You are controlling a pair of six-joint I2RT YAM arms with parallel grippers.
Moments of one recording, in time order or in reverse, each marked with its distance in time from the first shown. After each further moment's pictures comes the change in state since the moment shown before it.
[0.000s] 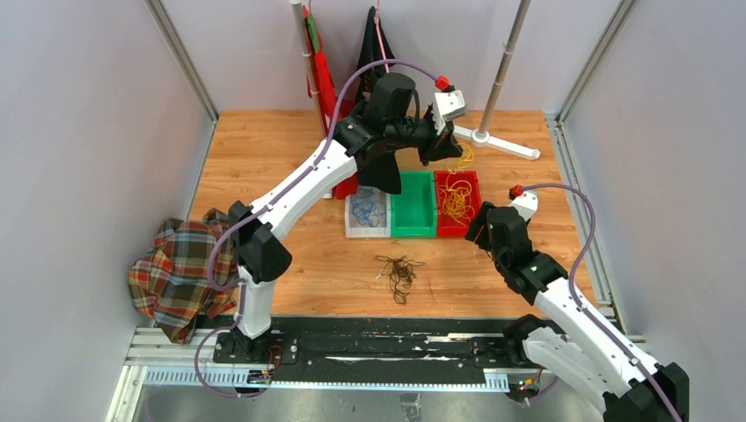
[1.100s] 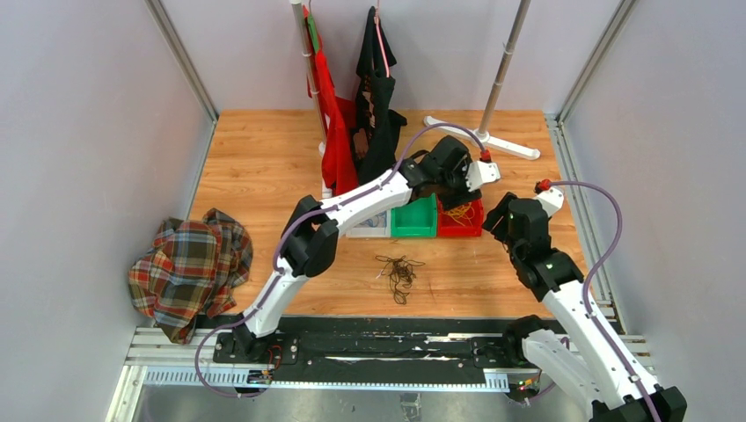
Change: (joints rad) left arm -0.150 0.338 -0.018 0.010 -0.466 0.225; right arm -0.156 -0.048 0.077 -0.073 -0.037 0.029
